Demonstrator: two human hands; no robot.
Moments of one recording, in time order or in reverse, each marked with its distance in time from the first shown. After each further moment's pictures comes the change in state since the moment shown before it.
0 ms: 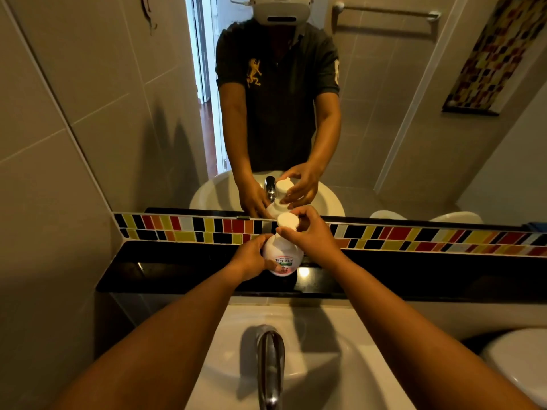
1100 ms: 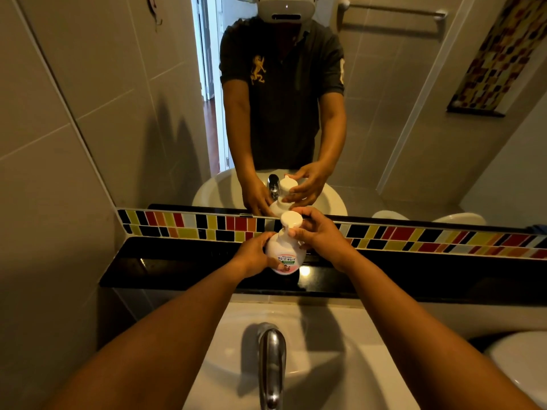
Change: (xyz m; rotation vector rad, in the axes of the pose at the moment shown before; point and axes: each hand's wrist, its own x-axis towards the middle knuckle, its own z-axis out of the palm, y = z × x) left_hand 0.000 0.002 -0.003 -0.015 -0.039 0.010; right_hand -0.005 -0.002 -0.019 0.232 -0.215 0.104
